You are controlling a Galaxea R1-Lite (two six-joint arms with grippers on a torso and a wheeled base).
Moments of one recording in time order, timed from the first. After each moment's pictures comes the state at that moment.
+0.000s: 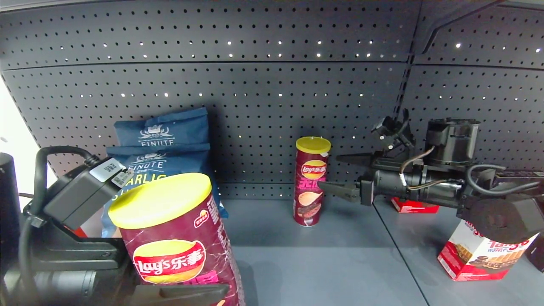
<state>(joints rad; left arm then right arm) -0.51 1.21 -0.61 -0.25 -0.75 -0.04 0.43 1.79 -0.94 -0.69 0.55 -0.19</state>
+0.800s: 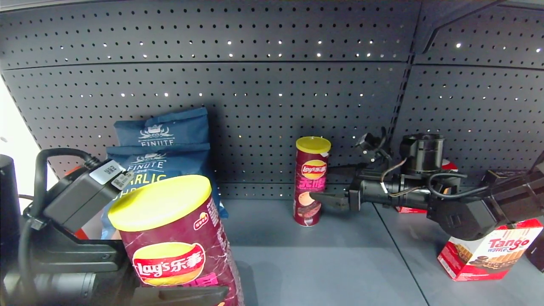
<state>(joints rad) -0.51 1.21 -0.60 -0.25 -0.75 -0.04 0.40 1.94 -0.98 -0.75 0.66 -0.19</state>
